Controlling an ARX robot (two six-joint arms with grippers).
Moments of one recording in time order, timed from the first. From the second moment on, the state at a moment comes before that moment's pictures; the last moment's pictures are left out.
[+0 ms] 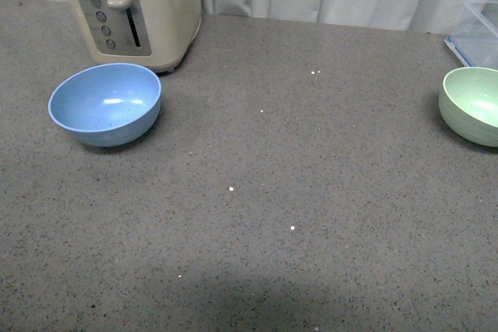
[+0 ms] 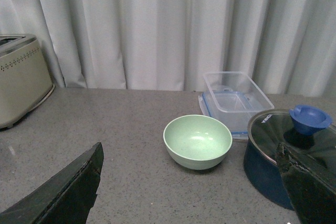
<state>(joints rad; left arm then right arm) 0.00 0.00 0.02 0.00 0.00 0.00 0.00 0.00 0.00 -0.01 0.00 0.00</state>
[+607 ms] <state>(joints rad) 0.06 1.36 0.38 0.34 -0.17 -0.44 0.00 0.00 0.00 -0.01 0.00 0.00</state>
